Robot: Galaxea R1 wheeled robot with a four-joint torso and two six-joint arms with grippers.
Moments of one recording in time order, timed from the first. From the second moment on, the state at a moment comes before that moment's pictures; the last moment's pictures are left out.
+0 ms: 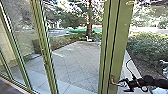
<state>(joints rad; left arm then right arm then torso) 1.51 2.98 -2.66 -0.52 0.05 0.54 -0.48 2.29 -1.85 0.66 -0.56 0.68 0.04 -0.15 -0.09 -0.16</state>
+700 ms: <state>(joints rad) 1.51 2.99 -2.67 -0.52 0.05 0.54 -0.57 2.34 -1.91 0.69 -0.44 0.71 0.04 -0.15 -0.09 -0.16</state>
